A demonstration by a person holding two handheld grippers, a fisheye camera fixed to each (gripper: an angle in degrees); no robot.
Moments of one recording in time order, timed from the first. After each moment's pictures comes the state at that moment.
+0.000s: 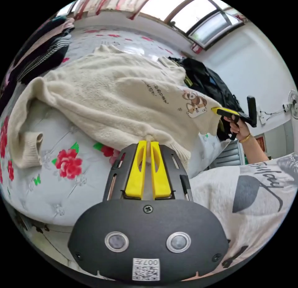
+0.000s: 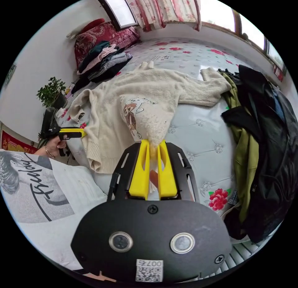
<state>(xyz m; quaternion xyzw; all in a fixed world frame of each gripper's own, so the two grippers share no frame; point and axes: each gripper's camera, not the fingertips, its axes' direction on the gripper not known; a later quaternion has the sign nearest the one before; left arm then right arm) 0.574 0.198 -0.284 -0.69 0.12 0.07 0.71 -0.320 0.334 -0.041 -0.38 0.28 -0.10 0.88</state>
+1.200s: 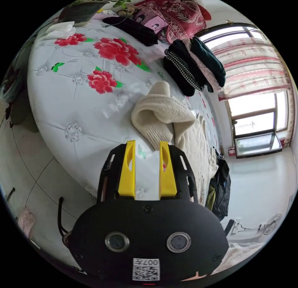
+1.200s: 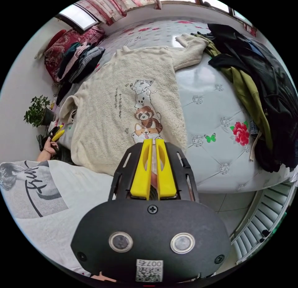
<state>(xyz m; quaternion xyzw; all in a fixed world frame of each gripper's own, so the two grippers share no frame) 0.183 0.073 -0.393 -0.51 -0.17 -0.25 0.81 -0.353 0.391 -0.022 -0.38 0.35 0.05 0.86</state>
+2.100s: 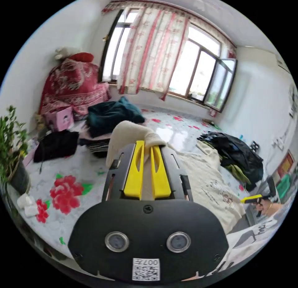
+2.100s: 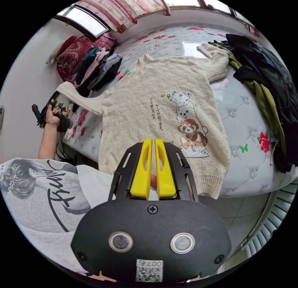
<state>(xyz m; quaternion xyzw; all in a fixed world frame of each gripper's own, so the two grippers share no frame) 0.445 -0.020 -0.215 -0.39 0.07 0.15 0.91 -0.422 0.397 0.017 -0.34 0.30 0.07 0.89</state>
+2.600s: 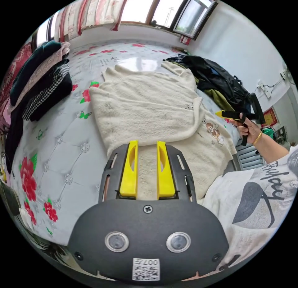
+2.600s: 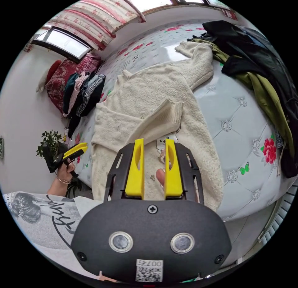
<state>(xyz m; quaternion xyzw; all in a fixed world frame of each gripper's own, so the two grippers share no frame) 0.573 0.241 -0.234 -0.66 0.14 0.20 0.71 -0.319 0.357 -0.008 -0.28 0.31 0.13 0.90</state>
